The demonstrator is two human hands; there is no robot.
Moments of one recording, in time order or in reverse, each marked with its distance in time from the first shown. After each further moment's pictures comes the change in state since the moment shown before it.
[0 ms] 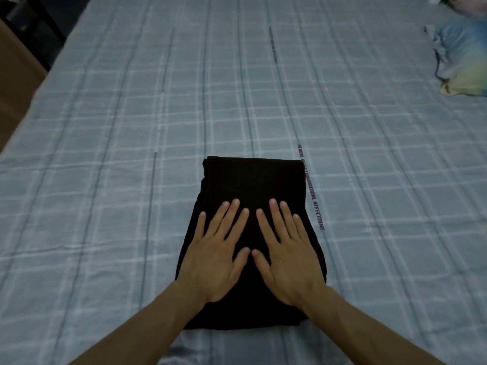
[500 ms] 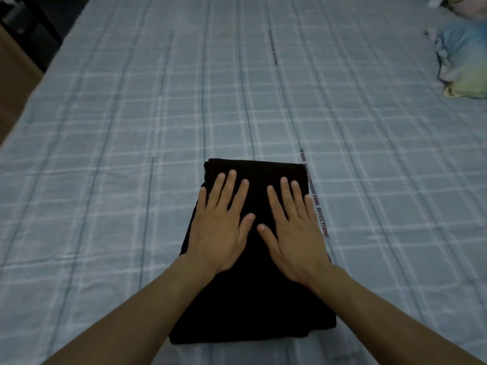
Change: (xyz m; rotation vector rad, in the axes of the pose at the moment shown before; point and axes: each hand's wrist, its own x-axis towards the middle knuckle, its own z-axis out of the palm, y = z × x) left_hand 0.059 -0.007 -0.022 -0.028 0.159 -0.079; right_hand 0.044 0.016 -0.016 0.071 0.137 0.035
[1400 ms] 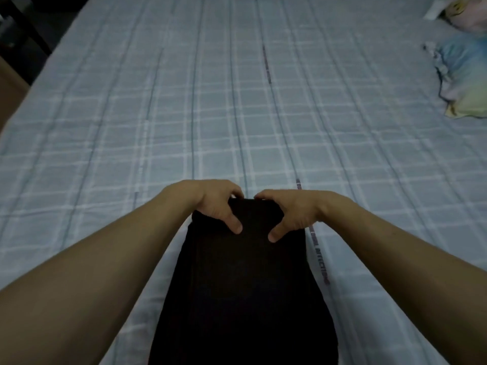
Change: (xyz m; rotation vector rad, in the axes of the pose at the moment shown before) left_hand 0.187 -0.034 -0.058 -0.125 -0.861 -0.077; right_hand 0.172 0.058 -0.068 0.272 -0.857 0.075
